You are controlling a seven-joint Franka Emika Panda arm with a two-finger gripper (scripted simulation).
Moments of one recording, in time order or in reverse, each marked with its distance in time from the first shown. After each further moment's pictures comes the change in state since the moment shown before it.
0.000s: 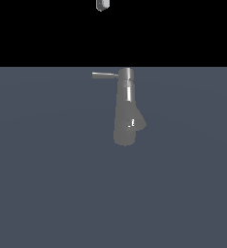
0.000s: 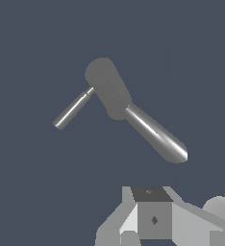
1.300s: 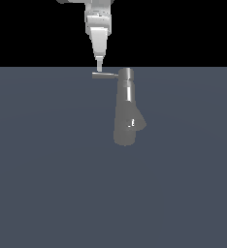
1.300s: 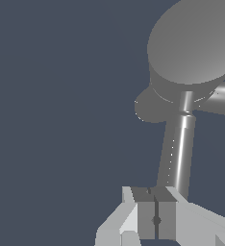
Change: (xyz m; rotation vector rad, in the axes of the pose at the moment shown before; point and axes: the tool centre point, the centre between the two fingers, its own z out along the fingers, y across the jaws) arm 0.074 -0.122 0.141 -0.017 -0.001 0.608
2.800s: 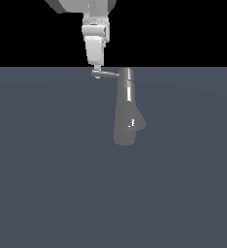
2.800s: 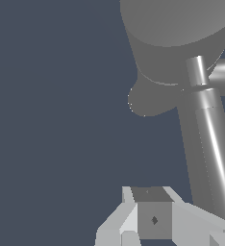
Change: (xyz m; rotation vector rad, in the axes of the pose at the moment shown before) arm -0.007 0.008 0.024 -0.002 0.003 0.115
